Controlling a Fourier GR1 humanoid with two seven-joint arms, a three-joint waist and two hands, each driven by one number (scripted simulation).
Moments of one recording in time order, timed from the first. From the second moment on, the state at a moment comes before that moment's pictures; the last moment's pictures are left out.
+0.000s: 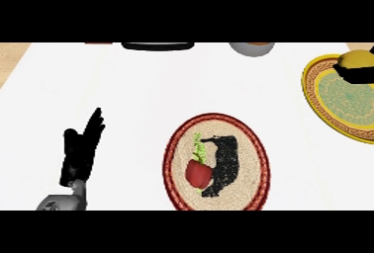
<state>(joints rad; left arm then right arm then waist) -0.06 0.13 -0.04 -1.45 -0.06 0.17 0.21 -0.68 -0.49 -0.40 -1.01 0.92 -0.07 0.07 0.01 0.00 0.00</state>
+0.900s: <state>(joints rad) -0.05 0.12 -0.05 -1.46 -0.06 0.15 0.21 -0.82 -0.68 -0.43 -0.33 0.94 0.02 -0.14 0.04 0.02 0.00</state>
